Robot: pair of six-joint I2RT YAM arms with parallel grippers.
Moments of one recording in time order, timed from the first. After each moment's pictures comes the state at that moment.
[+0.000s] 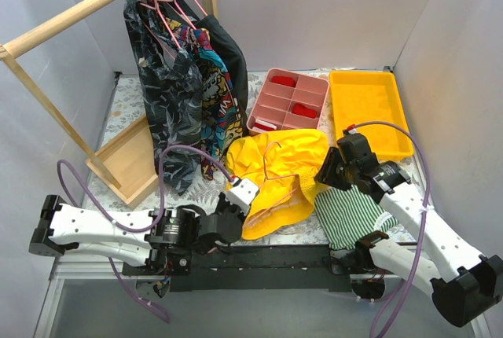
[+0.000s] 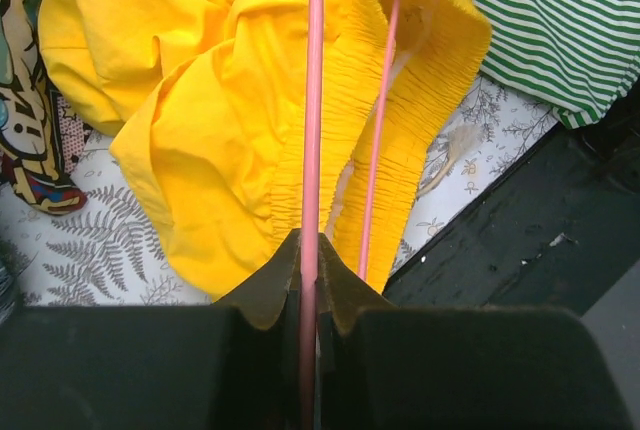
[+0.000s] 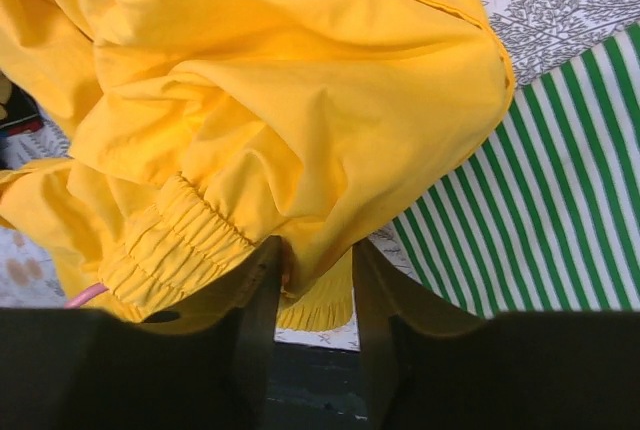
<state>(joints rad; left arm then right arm) -1.58 0.97 0.88 -0.59 -0.75 -0.52 0.51 0.91 0.80 -0.80 0.04 0.75</state>
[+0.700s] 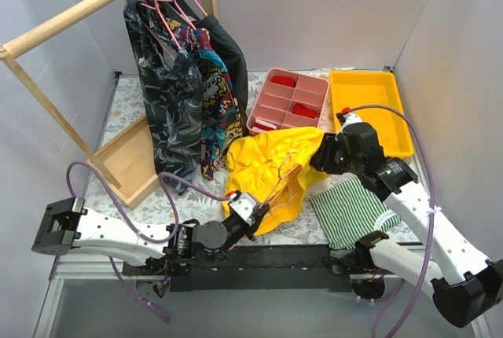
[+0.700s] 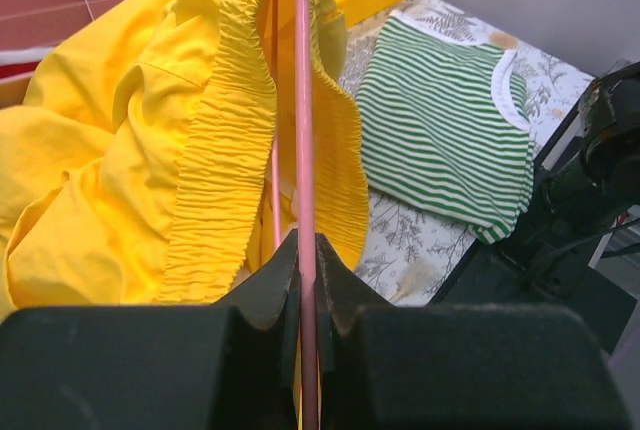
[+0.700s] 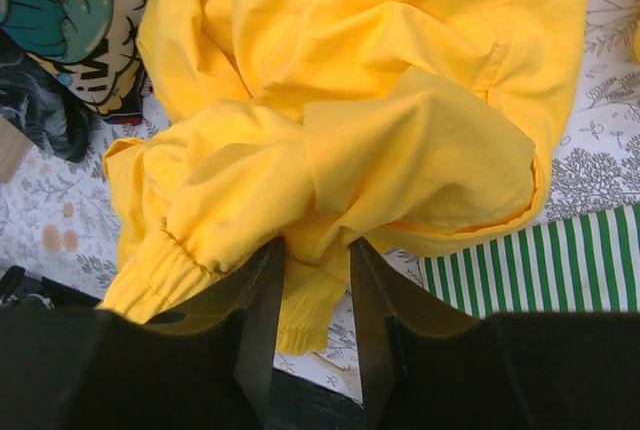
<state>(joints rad) -1.61 1.00 0.45 0.44 -0.78 -0.19 0.51 0.91 0.89 -0.67 -0.04 0.54</state>
